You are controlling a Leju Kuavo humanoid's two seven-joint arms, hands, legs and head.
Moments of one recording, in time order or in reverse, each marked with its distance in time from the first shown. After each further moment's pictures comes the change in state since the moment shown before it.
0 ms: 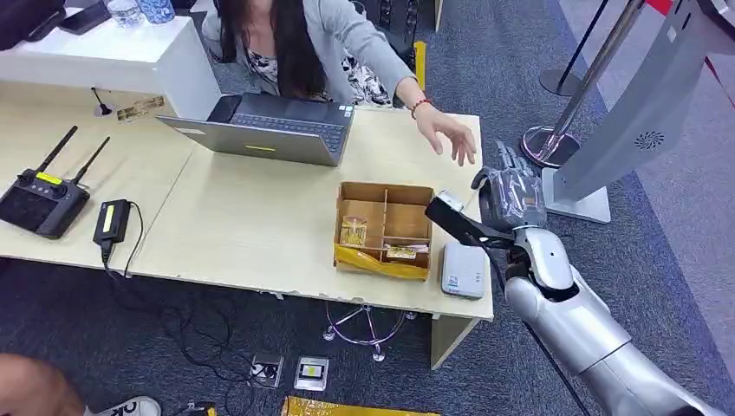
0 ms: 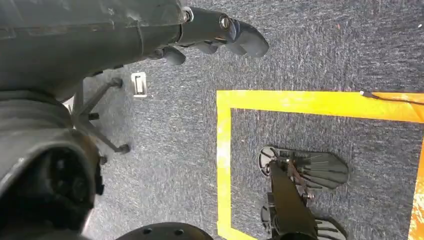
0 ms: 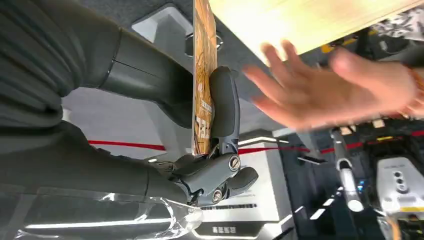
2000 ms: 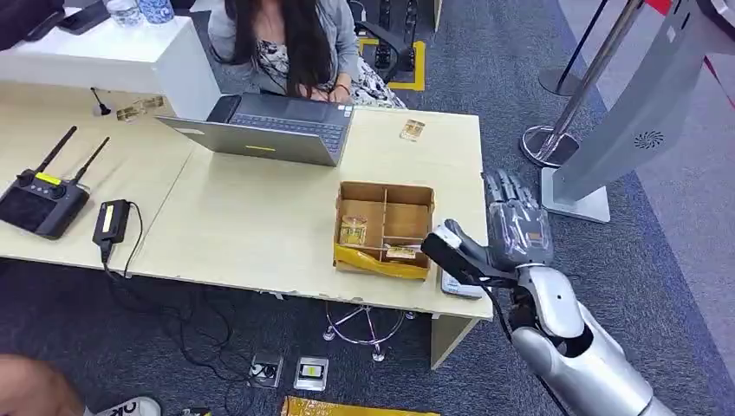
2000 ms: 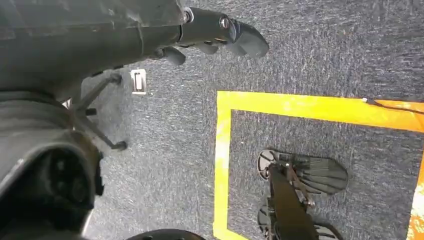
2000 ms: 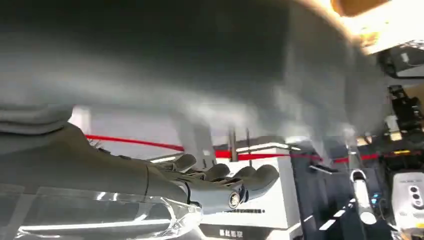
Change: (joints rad) left arm 0.030 0.005 -0.008 0.000 0.047 0.028 -0.039; right arm 0.216 -0.120 -0.027 -0.417 0.105 0.164 0.234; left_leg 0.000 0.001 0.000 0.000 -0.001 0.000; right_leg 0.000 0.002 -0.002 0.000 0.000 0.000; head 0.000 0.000
